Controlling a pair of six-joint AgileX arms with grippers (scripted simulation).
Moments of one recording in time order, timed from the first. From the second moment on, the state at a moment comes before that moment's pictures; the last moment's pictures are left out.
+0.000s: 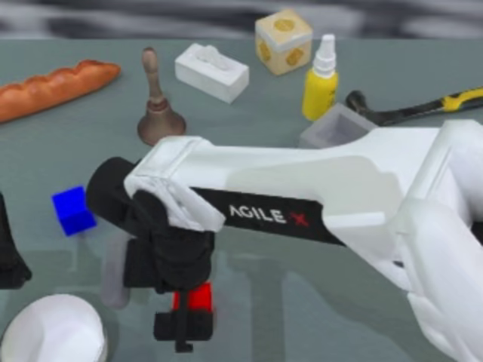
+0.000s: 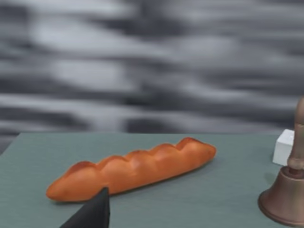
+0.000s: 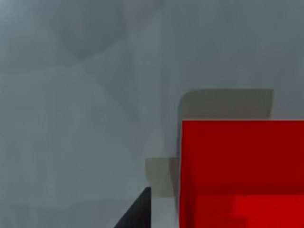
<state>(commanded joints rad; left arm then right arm) 0.00 0.00 0.00 0.00 0.00 0.00 1.01 2.41 1.89 -1.05 0.00 -0.55</state>
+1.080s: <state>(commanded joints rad) 0.00 0.00 0.00 0.00 0.00 0.00 1.01 2.35 2.07 -1.28 0.00 -0.56</state>
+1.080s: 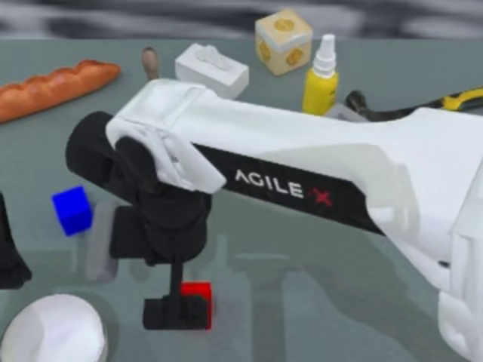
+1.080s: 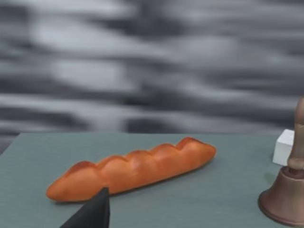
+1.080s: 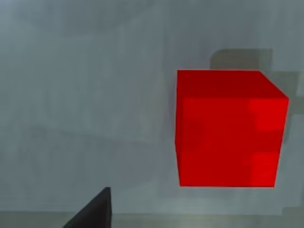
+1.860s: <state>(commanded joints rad) -0.06 0.36 0.33 -0.21 0.00 -0.08 0.84 1.99 1.78 -1.05 -0.03 -0.47</state>
